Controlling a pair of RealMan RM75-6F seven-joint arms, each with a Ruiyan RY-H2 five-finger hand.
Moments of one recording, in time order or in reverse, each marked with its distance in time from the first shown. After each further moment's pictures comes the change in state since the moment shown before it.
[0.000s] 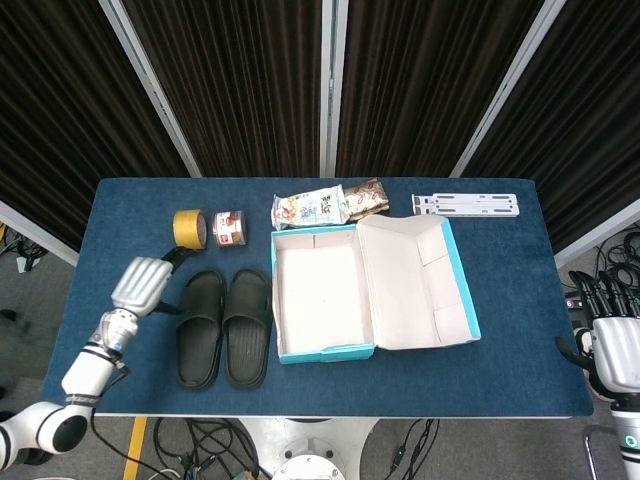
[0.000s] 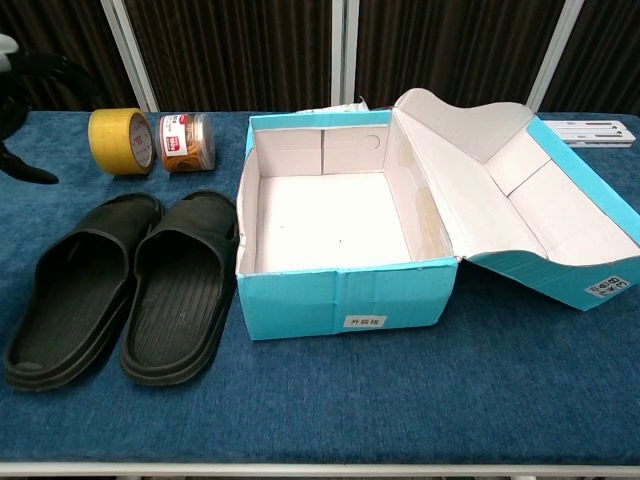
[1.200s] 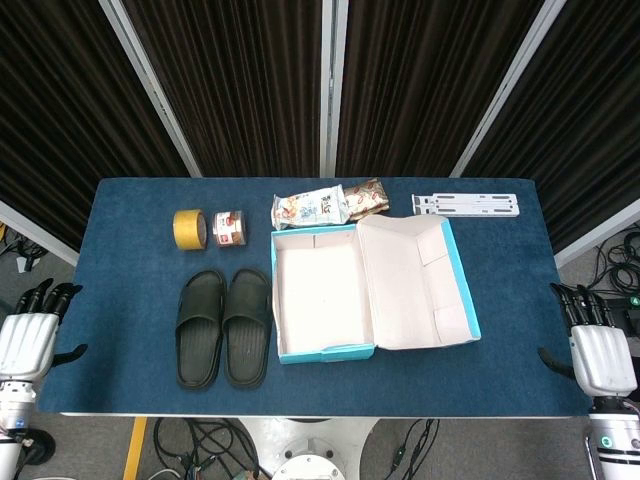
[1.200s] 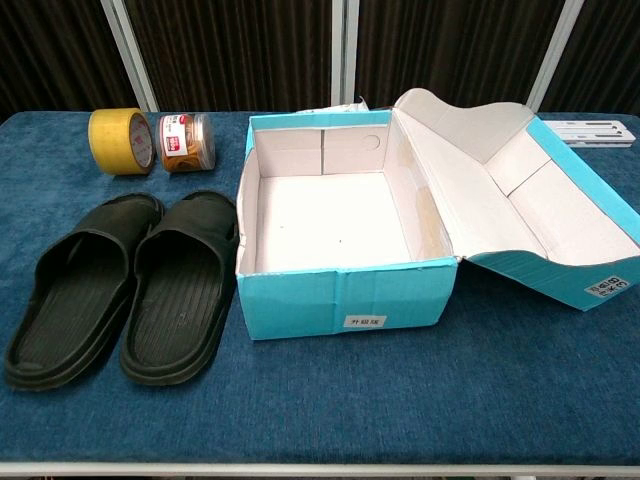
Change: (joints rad) left arm 0.393 0.115 0.144 0.061 0.189 0.446 -0.016; right arm 0.000 -0.074 -0.021 -0.018 0.044 -0.054 -0.064
